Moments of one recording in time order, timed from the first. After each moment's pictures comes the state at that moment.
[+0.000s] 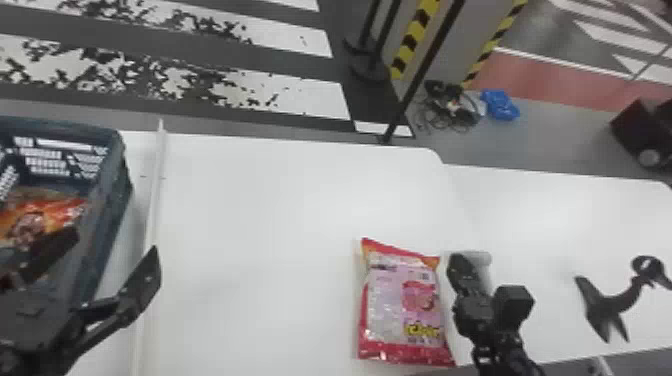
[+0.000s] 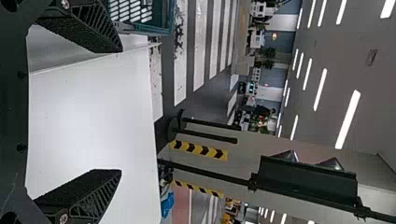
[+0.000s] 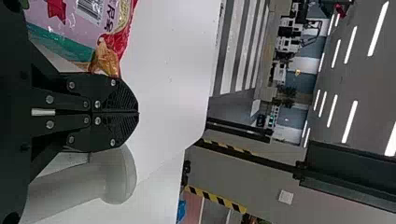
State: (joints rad) left arm 0.67 0.20 -0.11 -2.23 0.18 0.19 -0.19; right arm 0.43 -0.32 -0.24 -1.33 -0.20 -0.32 0.05
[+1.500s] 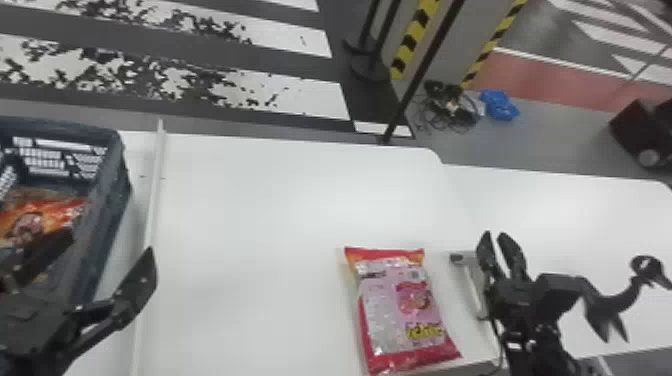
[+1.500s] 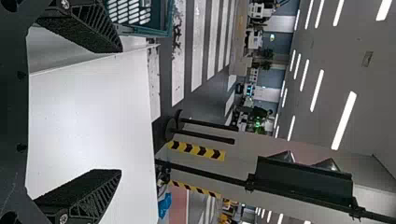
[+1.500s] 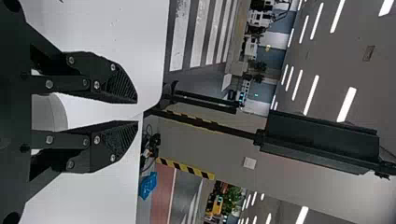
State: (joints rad) left arm 0.68 0.20 -0.10 -2.23 0.19 0.17 -0.20; right arm 0.52 -0.31 -0.35 -1.56 -0.22 -0.28 -0.02
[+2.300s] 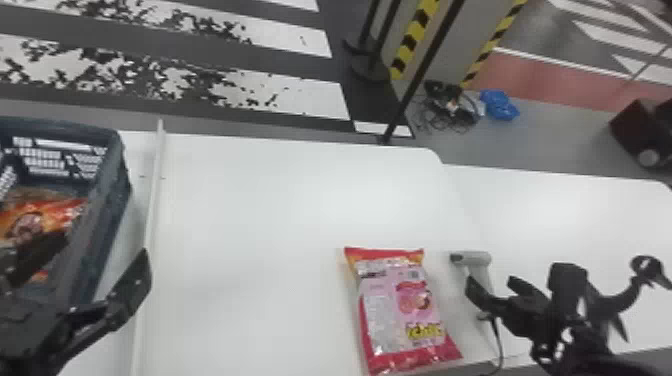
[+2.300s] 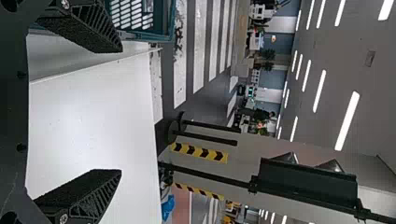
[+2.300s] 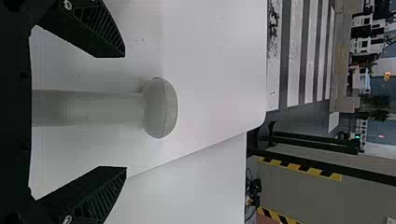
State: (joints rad) left arm 0.68 0.21 -0.09 -2.23 0.20 0.17 -0.20; right arm 0.43 -0.37 -0.52 -1.51 -0.25 0.29 0.41
